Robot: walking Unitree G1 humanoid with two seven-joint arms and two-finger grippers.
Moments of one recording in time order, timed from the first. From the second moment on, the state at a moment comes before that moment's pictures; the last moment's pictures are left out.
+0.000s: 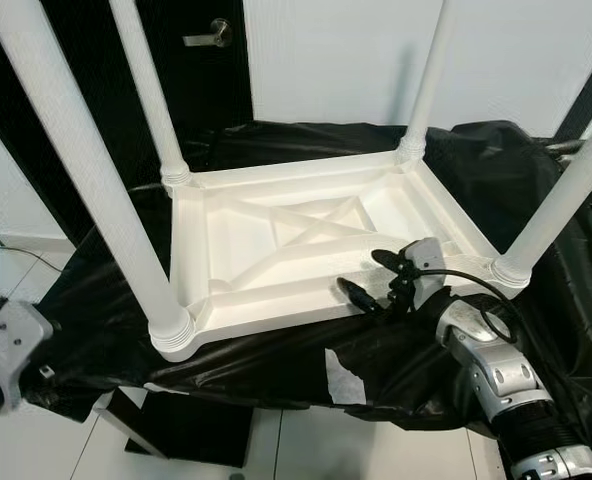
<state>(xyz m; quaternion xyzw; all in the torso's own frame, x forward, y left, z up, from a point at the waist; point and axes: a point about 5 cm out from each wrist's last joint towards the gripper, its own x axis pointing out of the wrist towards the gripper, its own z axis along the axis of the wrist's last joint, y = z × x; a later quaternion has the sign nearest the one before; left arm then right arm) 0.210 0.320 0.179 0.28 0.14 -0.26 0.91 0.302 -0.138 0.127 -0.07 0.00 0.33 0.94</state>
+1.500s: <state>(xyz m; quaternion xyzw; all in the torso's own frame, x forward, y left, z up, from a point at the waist) 0.370 0.185 0.234 0.06 -0.13 -0.28 0.95 0.224 -0.149 0.088 -0.01 0.09 0.24 0.97</state>
